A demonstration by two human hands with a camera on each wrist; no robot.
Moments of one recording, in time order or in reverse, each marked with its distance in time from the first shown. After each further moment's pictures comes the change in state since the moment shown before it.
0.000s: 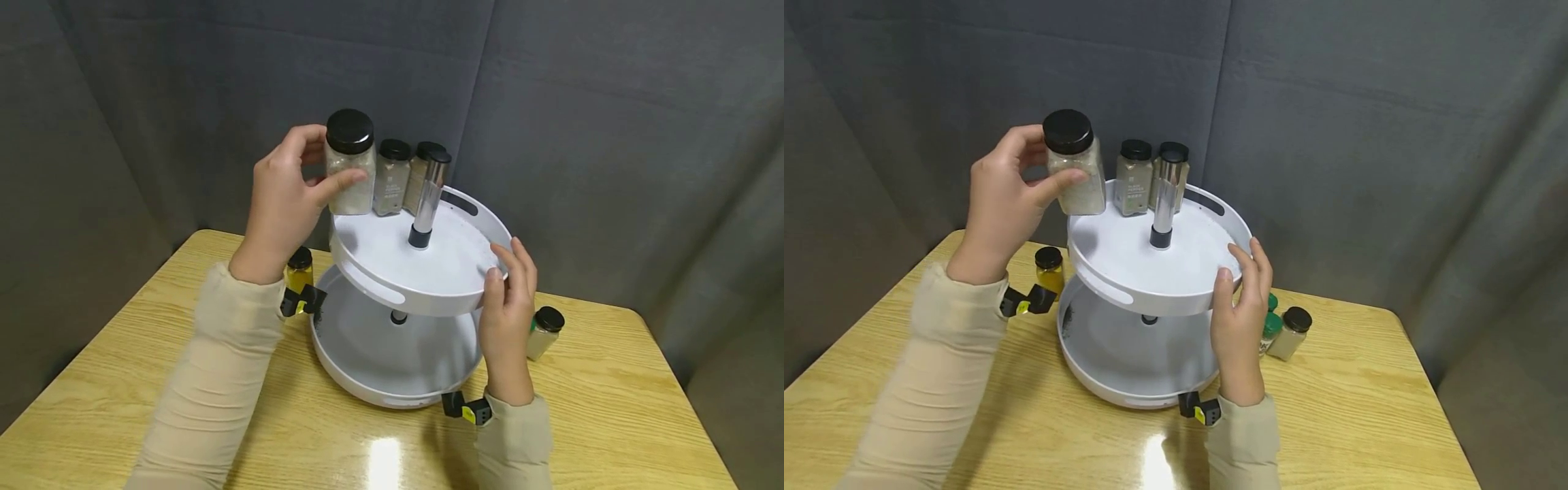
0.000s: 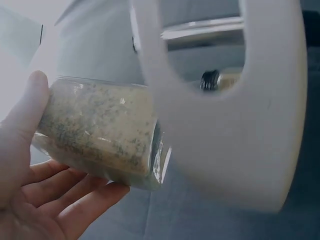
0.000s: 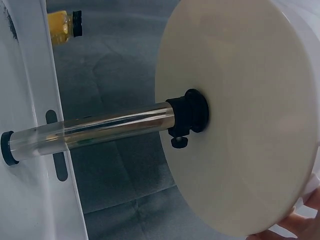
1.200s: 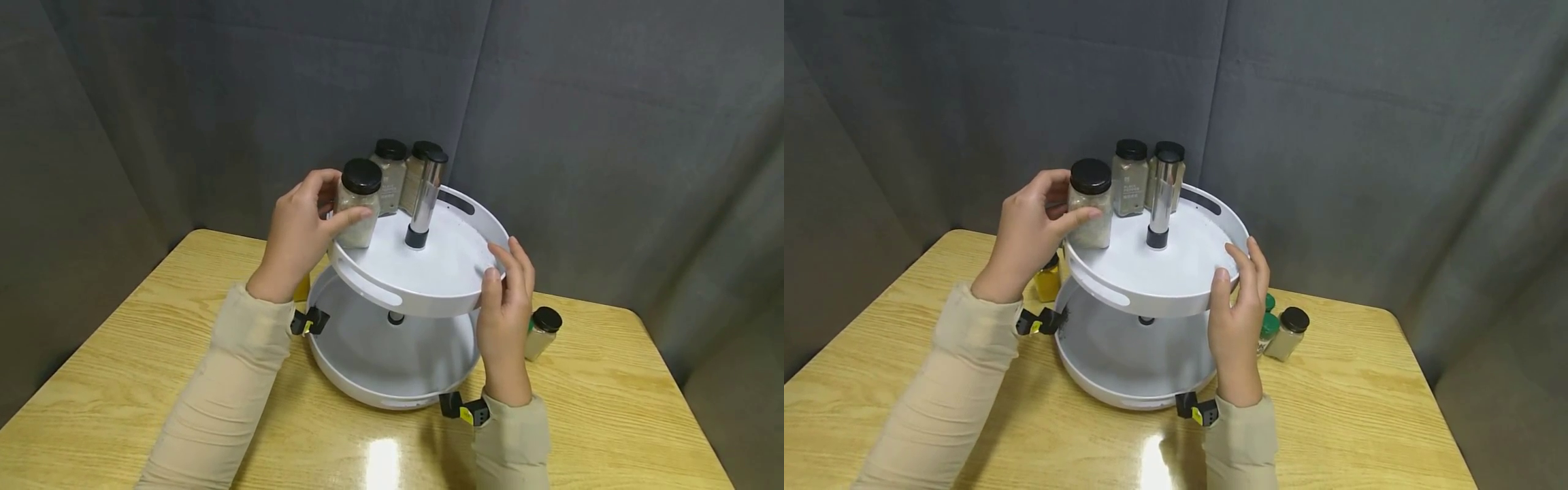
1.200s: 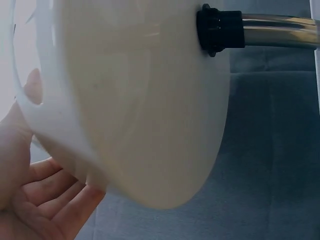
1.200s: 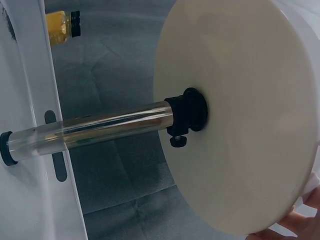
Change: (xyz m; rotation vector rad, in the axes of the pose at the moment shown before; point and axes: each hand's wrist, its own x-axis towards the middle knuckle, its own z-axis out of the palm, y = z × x) left_hand -0.024 -0.028 0.025 0.014 -0.111 -0.093; right_hand -0.002 -0.003 0.000 -0.013 -0.022 0.033
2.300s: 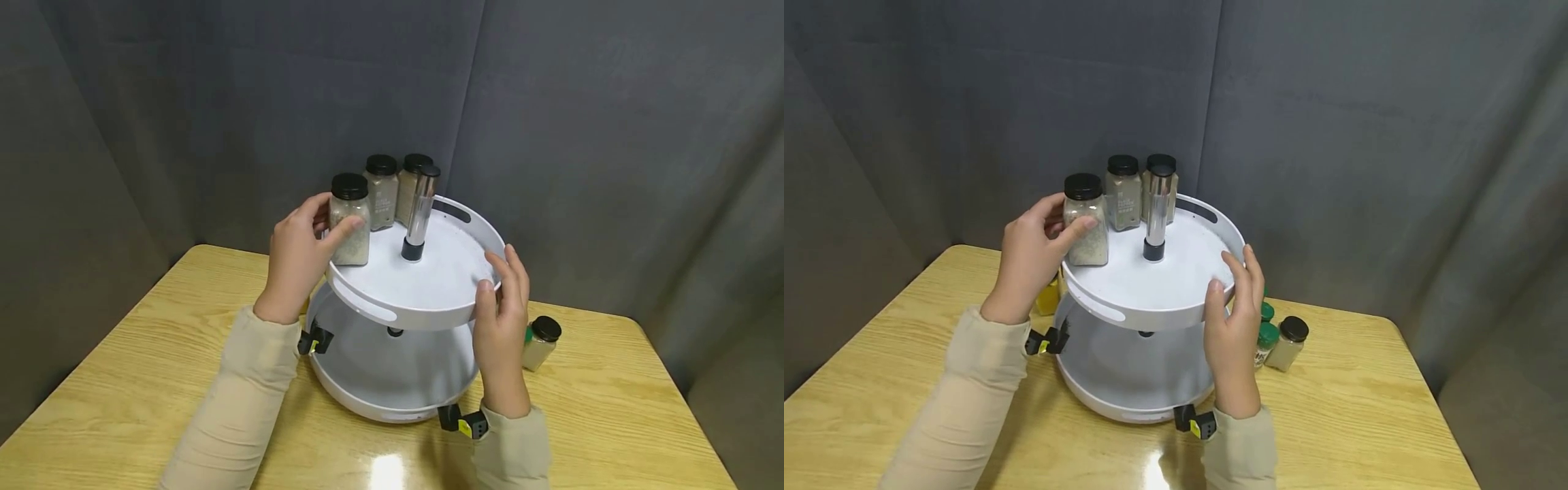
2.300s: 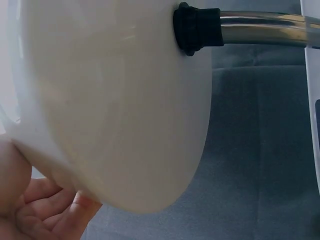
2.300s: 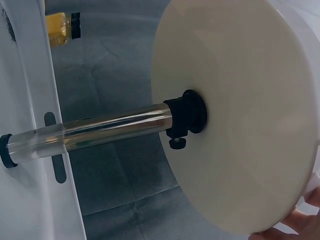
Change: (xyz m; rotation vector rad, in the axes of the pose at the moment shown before) left_hand -0.014 -0.017 0.013 0.038 0.048 -0.129; right_hand -0.005 -0.002 0.004 0.022 -0.001 -0.015
